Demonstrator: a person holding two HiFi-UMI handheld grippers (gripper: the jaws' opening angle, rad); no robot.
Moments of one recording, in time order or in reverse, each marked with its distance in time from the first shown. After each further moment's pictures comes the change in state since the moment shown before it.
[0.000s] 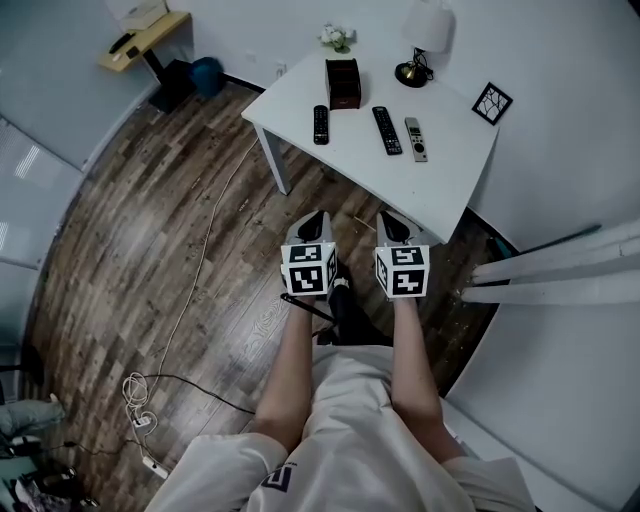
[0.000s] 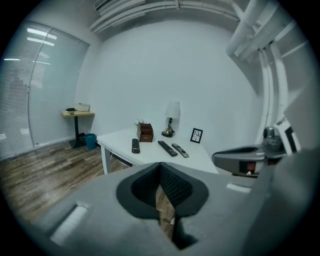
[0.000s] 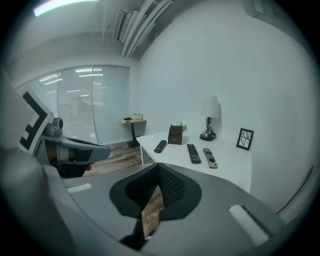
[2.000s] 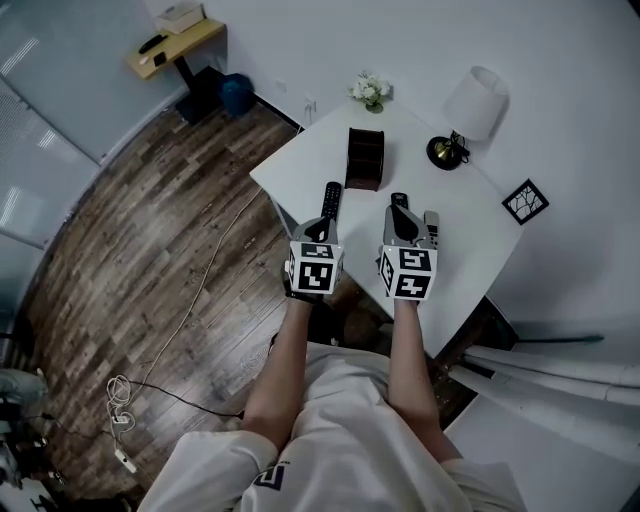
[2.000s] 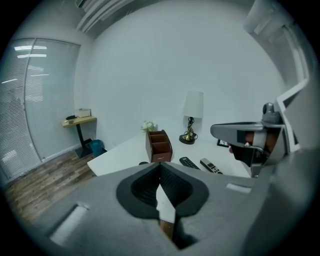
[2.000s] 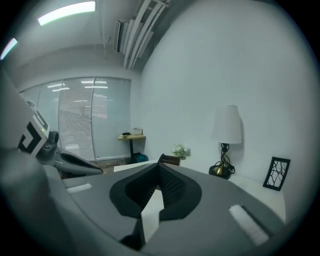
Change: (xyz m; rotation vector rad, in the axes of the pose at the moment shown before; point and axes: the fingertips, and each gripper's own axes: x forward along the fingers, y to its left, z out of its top) left arm 0.215 0.069 0.142 0.080 0.080 0.133; right arm 0.215 -0.116 0.187 -0.029 -0.183 0.082
